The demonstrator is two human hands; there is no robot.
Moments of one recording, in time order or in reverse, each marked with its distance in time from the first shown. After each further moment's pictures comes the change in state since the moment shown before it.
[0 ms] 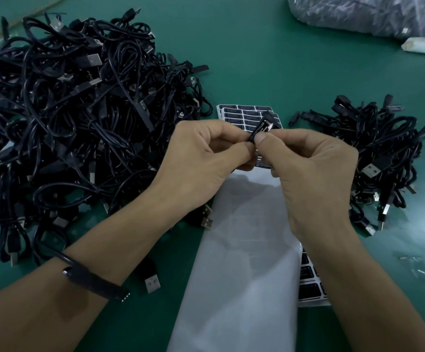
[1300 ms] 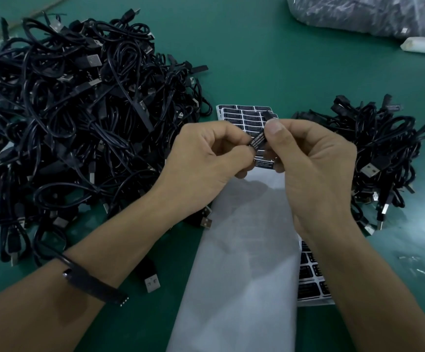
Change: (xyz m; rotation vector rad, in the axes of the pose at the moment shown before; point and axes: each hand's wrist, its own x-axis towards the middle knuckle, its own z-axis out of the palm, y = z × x) left_hand 0.001 -0.002 0.001 0.104 -0.031 0.052; right_hand 0.007 0.004 -0.005 0.043 -0.040 -0.003
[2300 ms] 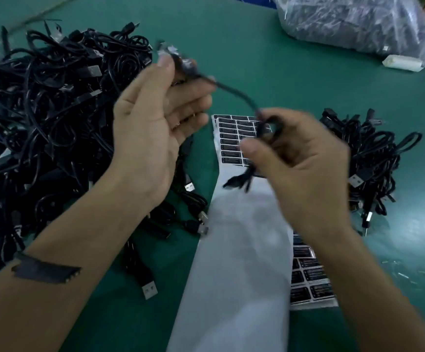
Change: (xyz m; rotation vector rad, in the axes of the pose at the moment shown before) left_hand 0.018 0.019 -0.033 -0.531 0.293 -0.026; right_hand -0.001 -0.016 -0.001 -0.248 -0.169 -0.261
